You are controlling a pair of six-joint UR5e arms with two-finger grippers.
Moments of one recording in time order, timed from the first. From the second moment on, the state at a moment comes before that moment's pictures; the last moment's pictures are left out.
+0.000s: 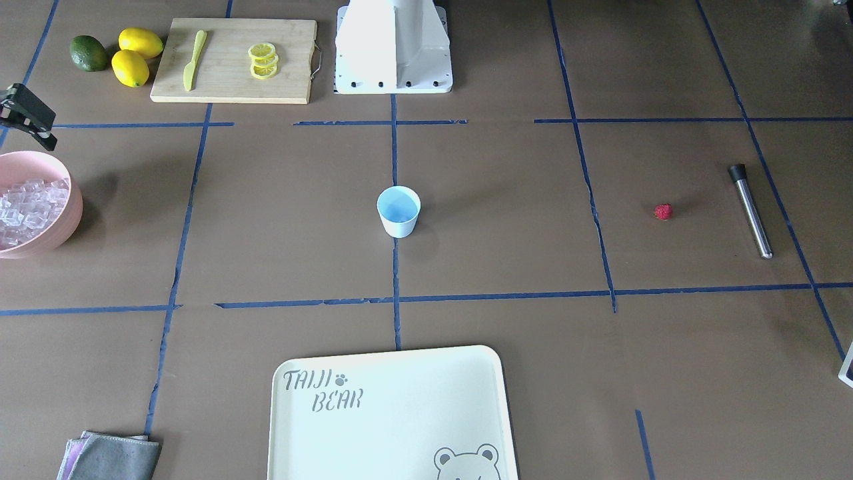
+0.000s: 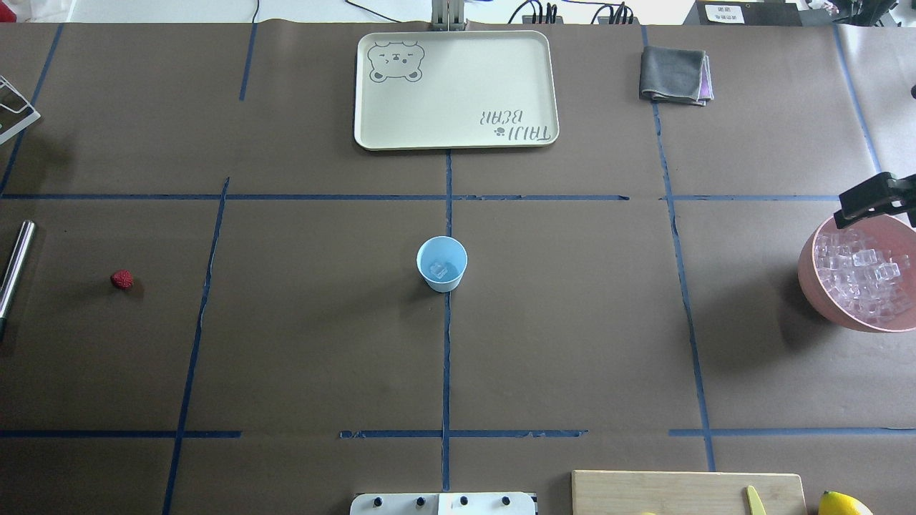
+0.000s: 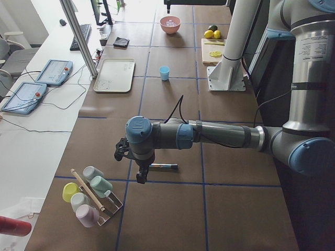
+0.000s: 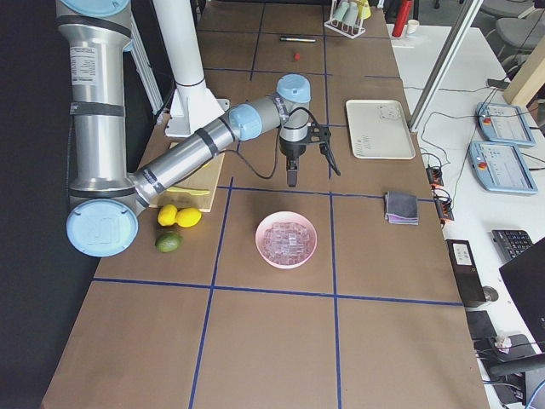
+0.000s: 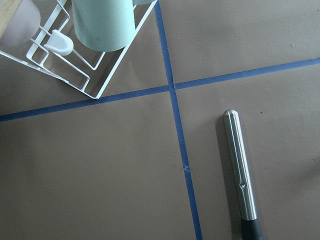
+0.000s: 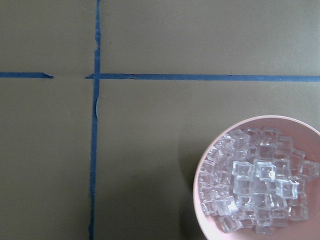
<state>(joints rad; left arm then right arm) -1.61 -1.54 -1.70 -1.47 -2.36 0.20 1.16 -1.64 2.17 -1.70 2.23 0.55</state>
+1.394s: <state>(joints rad) -1.61 -1.53 -1.73 -1.47 -2.36 0.18 1.16 -1.72 1.83 -1.40 2.21 0.46</state>
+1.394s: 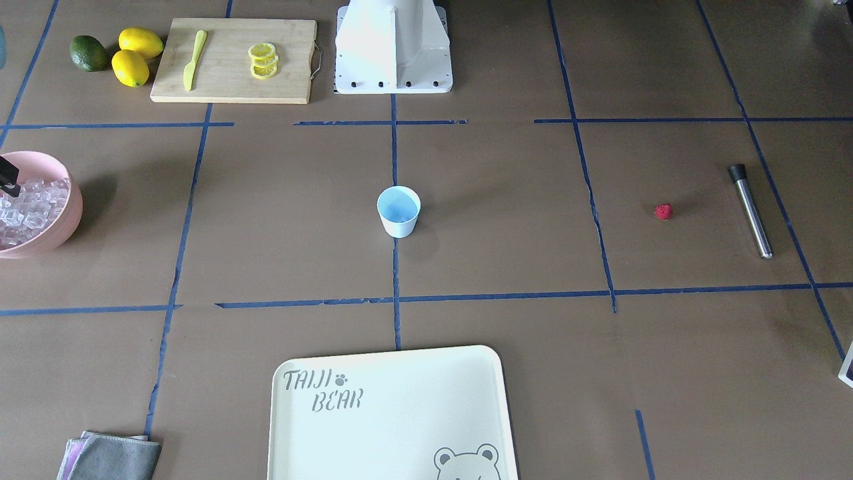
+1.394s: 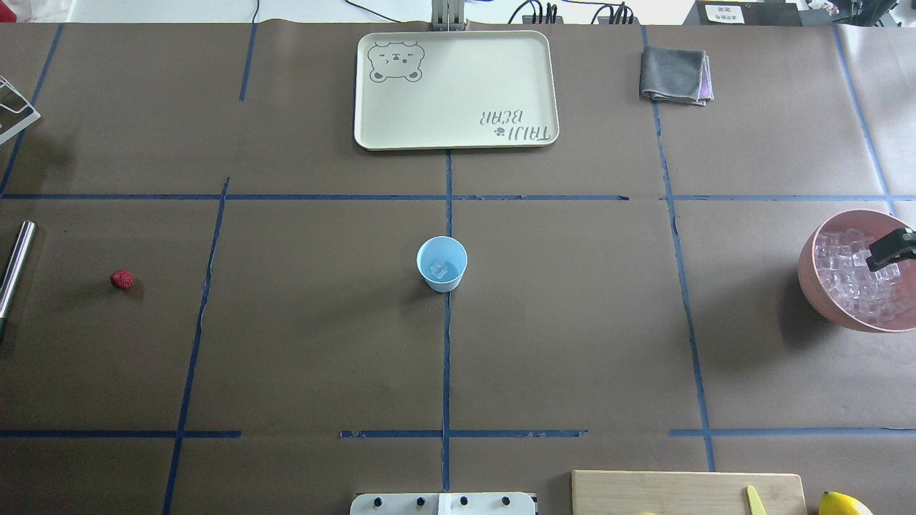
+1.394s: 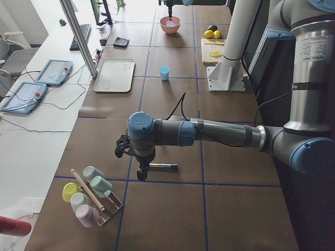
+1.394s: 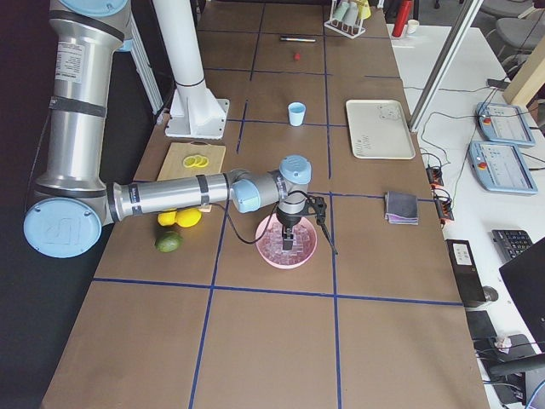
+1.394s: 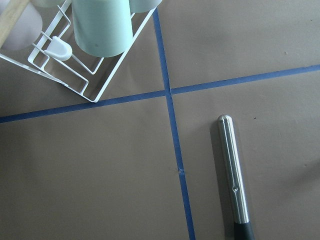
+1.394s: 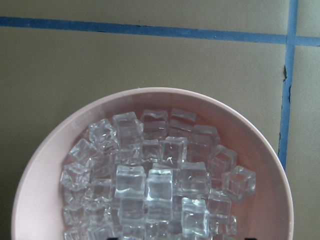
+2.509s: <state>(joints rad) -1.61 -1.53 -1.74 -1.47 -2.36 0.18 1.13 -1.70 1.77 -1.40 2.20 0.44</state>
